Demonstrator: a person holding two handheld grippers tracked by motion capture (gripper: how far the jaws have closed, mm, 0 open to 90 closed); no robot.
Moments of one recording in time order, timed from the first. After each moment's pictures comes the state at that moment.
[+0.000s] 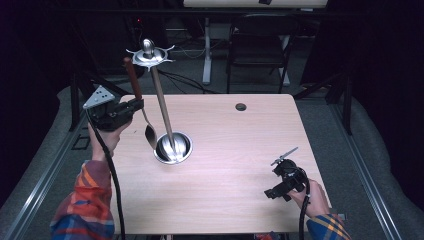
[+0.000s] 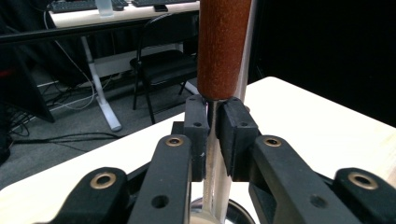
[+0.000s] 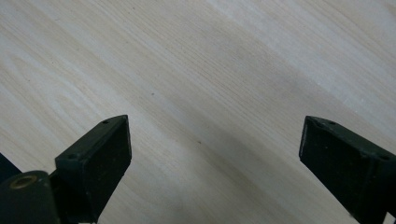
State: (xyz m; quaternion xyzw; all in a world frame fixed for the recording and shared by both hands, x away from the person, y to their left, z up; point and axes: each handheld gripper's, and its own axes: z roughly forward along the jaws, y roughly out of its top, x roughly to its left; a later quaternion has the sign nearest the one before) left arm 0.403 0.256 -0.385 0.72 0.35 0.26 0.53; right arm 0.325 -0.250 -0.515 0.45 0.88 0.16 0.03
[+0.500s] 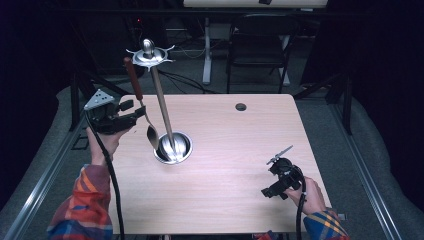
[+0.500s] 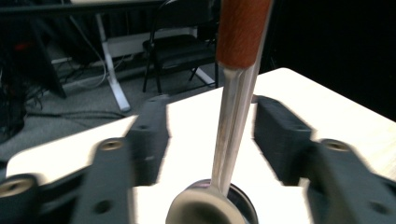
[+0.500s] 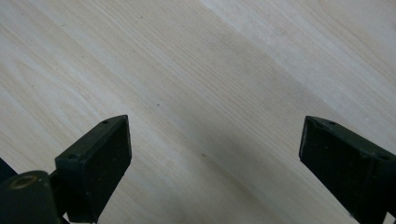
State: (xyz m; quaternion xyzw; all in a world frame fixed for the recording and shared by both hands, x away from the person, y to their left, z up) left arm 0.395 0.254 -0.389 0.71 0.41 0.25 0.51; right arm 0.330 -0.240 -0.515 0.43 0.89 0.16 0.04
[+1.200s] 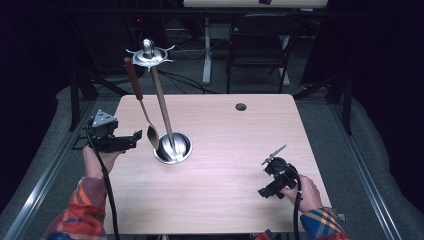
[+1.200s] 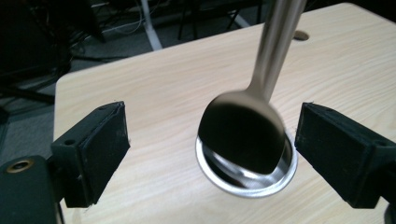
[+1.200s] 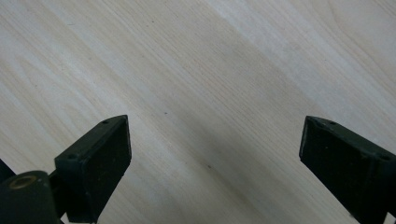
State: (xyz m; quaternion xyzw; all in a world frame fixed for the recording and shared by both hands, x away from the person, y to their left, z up) left arm 0.371 0.265 -0.429 0.74 0.48 0.27 0.39; right arm 0.333 -0.228 -0.517 0.41 0.90 0.15 0.04
